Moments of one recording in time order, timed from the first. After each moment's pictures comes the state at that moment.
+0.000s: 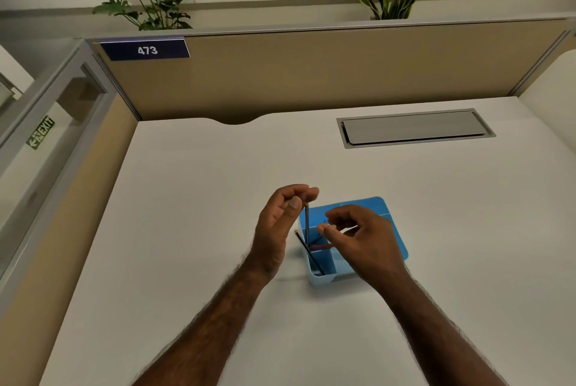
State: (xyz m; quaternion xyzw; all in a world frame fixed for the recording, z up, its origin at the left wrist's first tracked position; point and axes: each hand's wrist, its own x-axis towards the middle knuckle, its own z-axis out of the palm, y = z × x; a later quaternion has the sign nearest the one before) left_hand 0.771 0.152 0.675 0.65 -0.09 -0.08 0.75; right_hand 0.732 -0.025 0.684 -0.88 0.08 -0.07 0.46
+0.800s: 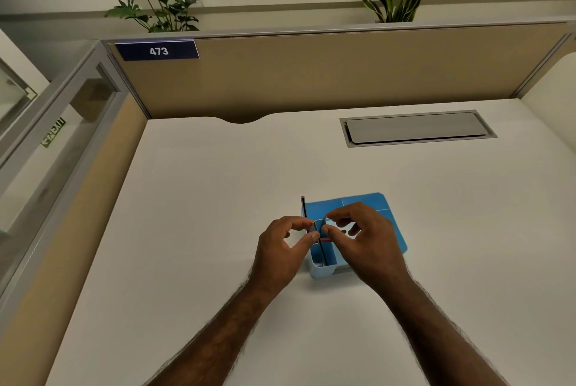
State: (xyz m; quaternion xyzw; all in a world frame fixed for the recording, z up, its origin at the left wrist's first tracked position) left_hand 0.731 0.154 0.649 0.86 -0.02 -0.03 0.51; right_hand 0.711 -0.021 0.695 -0.91 0.04 -0.08 0.41
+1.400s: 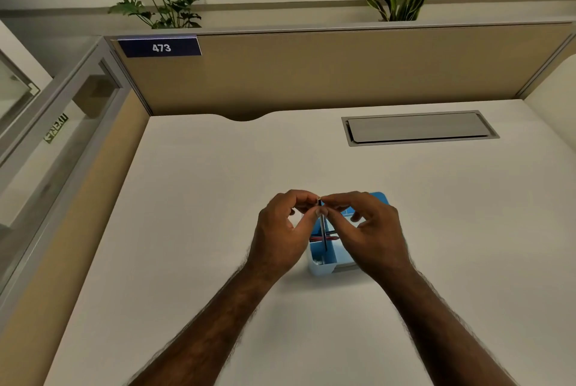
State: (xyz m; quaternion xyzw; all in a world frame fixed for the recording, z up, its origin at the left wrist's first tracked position) left_hand 0.738 0.151 0.705 0.87 -0.09 0.07 0.48; right_hand 0.713 -0.017 0.725 -0.88 -0.01 -0.13 0.46
